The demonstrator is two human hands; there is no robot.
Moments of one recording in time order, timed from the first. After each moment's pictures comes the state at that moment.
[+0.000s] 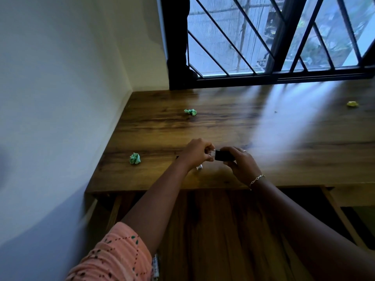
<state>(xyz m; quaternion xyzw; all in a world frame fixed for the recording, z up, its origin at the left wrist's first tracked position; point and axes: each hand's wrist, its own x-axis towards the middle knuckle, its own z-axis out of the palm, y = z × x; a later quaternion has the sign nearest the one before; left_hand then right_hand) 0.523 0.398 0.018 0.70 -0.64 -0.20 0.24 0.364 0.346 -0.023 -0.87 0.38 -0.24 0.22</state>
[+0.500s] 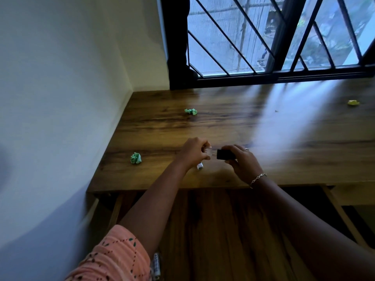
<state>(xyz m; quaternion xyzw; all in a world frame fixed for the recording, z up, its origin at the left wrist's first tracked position) 0.527 0.402 0.018 0.72 -0.62 -0.18 0.25 0.362 0.349 -0.018 -0.88 0.38 -0.24 0.19</state>
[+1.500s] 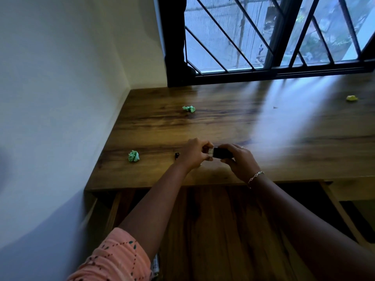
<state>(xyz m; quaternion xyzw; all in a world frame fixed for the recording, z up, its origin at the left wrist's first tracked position) 0.517 0.408 0.013 0.71 -0.62 -0.19 0.27 0.363 0.353 -0.018 -0.86 0.38 -0.24 0.22</state>
